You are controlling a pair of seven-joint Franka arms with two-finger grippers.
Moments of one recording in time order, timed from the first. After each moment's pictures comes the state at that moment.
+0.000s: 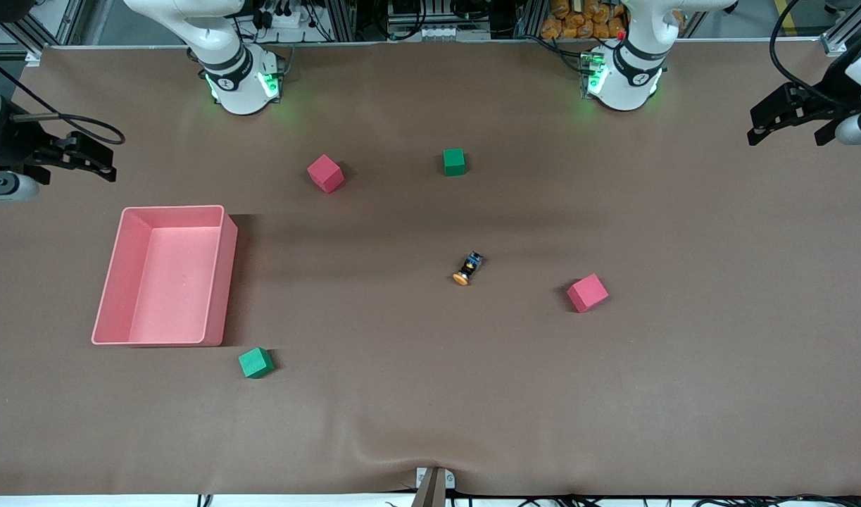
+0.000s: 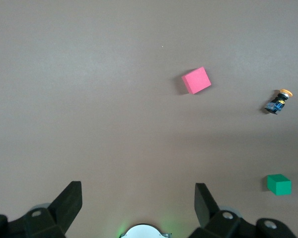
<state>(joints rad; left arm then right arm) -0.08 -0.12 0.00 -1.60 0.00 1.45 -0.06 0.00 0.04 0.07 -1.46 -0.04 1.40 0.01</state>
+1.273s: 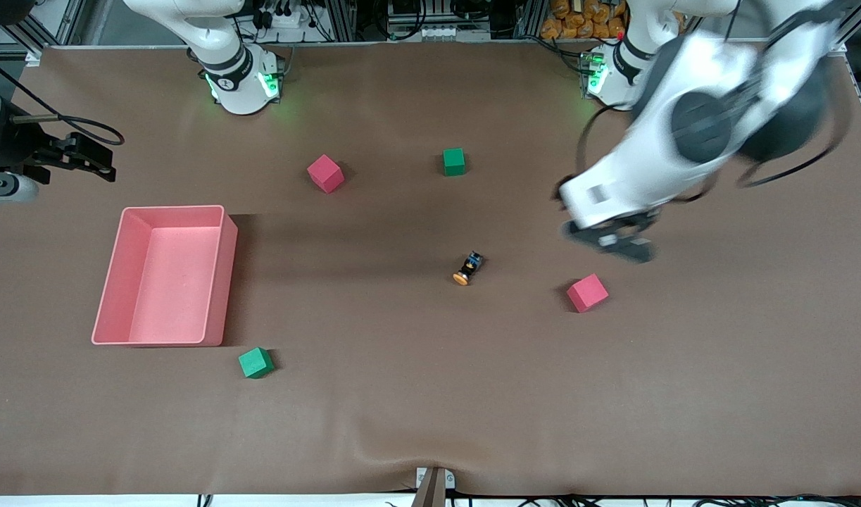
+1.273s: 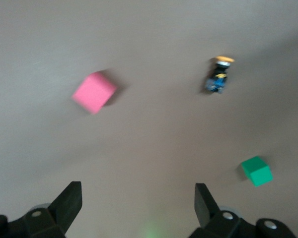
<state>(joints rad) -0.37 0.34 -0.13 -1.47 -0.02 1.62 -0.08 0.00 0.04 0.06 -1.47 -0.04 1.40 0.01</state>
